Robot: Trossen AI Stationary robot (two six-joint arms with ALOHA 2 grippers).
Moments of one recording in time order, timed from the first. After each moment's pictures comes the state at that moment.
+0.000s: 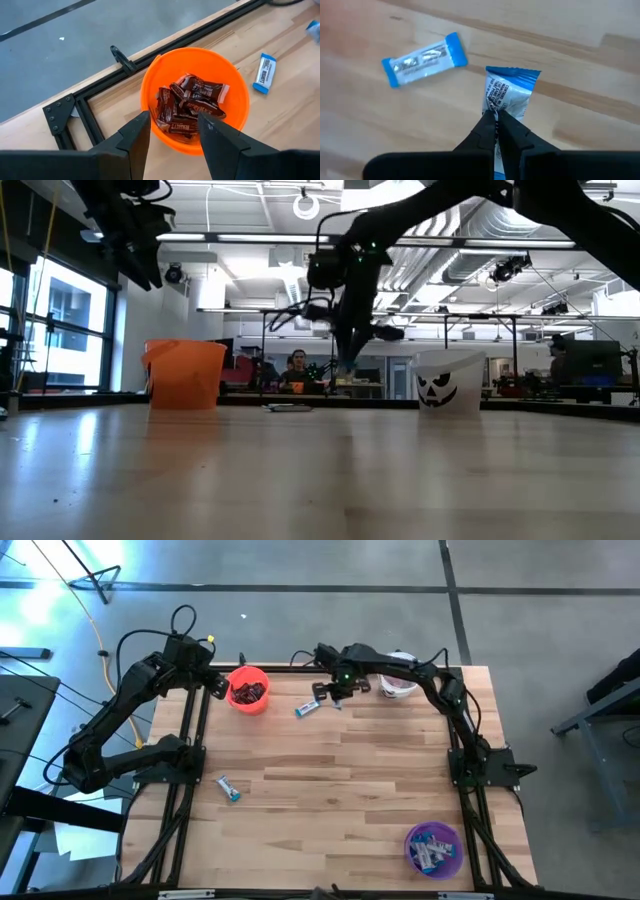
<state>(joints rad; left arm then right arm) 1.00 0.89 0.98 -0.95 -0.04 -0.01 -0.48 2.20 1.91 -1.04 -0.09 0.83</state>
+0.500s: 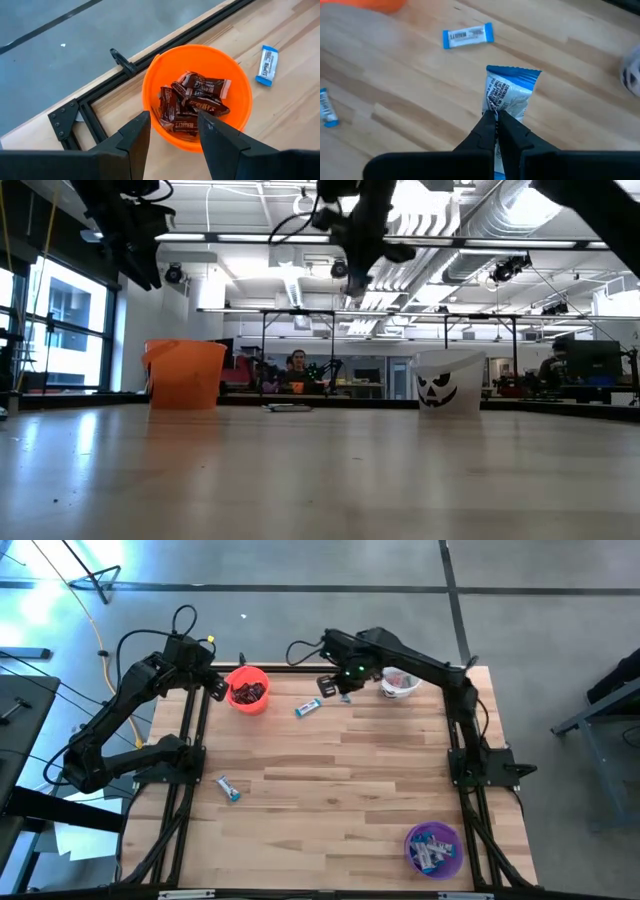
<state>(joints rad) 1.00 0.89 0.98 -0.95 -0.04 0.06 -0.38 2.10 2.29 -1.46 -0.02 0.75</state>
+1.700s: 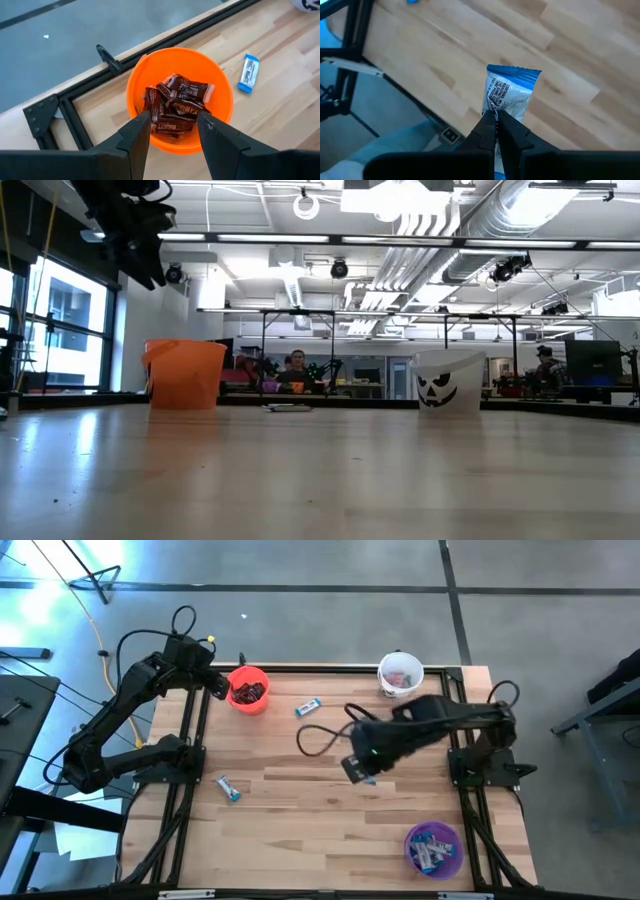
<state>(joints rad) 0.99 0.89 0.98 -0.94 0.02 -0.02 0.22 1.83 2.25 -1.57 -0.05 1.26</state>
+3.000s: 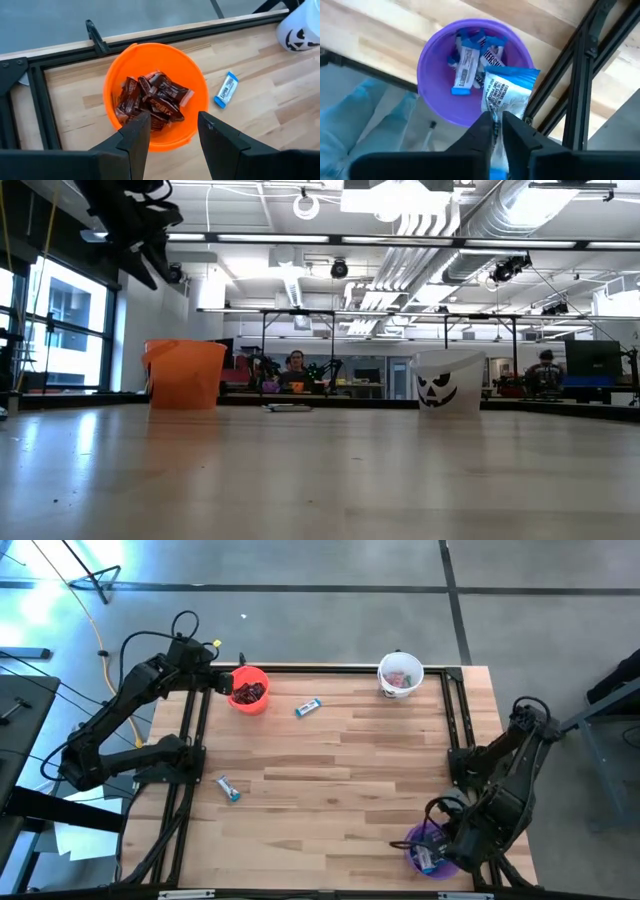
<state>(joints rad) 0.93 0.89 0.98 -0.94 0.02 -0.37 0.93 1.53 1.62 -1.54 -0.09 2.08</state>
